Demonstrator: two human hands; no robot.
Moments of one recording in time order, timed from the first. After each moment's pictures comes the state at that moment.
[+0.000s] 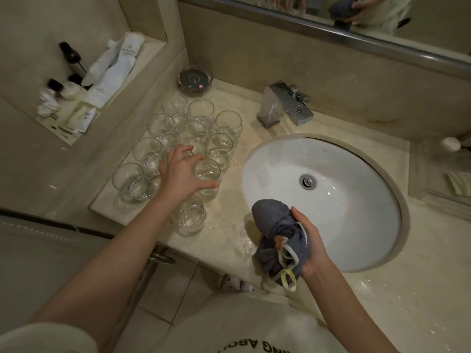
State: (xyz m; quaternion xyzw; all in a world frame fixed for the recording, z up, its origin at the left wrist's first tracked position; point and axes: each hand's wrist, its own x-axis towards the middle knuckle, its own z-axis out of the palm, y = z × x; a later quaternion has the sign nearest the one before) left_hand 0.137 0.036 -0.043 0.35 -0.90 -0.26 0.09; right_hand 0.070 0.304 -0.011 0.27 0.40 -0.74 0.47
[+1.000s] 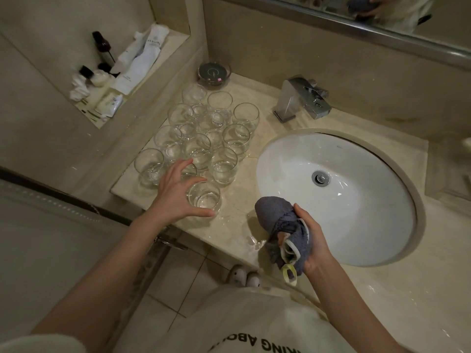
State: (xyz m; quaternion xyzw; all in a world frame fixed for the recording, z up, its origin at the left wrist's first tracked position) left_hand 0.228 0.046 -0.043 0.27 -0.91 -0.32 0.03; right_hand 0.087 0.304 -0.037 0.22 0.38 -0.74 0.51
